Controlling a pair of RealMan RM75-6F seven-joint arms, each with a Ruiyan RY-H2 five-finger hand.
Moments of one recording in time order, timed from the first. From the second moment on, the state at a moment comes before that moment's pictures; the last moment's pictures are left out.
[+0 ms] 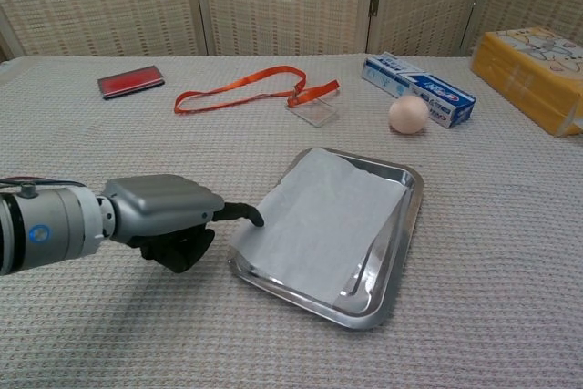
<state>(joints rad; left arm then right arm) -0.83 -1.53 -0.03 -1.65 1.02 0.78 0.58 -0.02 -1.00 0.07 -1.59 -1.66 1.76 0.37</state>
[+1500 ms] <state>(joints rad) -0.62 -1.34 0.01 -1.80 1.32 1.25 0.43 0.00 -1.02 0.05 -1.60 -1.69 1.72 0.31</state>
